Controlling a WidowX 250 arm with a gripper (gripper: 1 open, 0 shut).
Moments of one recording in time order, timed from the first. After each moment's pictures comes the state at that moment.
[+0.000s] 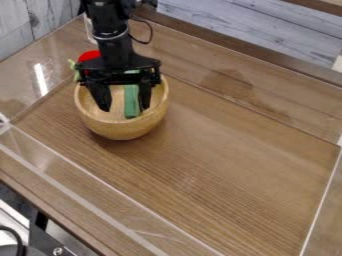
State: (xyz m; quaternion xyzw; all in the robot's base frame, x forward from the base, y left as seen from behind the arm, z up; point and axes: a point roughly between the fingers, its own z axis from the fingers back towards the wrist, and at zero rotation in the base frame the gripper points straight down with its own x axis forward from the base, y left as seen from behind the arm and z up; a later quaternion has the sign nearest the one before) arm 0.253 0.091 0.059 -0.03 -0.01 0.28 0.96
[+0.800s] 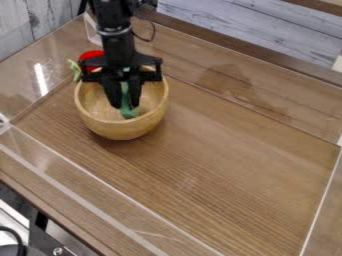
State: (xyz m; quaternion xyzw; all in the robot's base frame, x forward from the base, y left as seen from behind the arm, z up) arm 0.260 0.094 0.065 -0.03 0.01 0.28 0.96
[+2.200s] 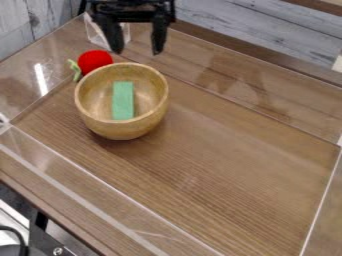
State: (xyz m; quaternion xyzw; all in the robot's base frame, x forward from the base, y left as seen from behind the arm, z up) arm 0.296 0.070 0.124 -0.04 0.01 0.20 0.98
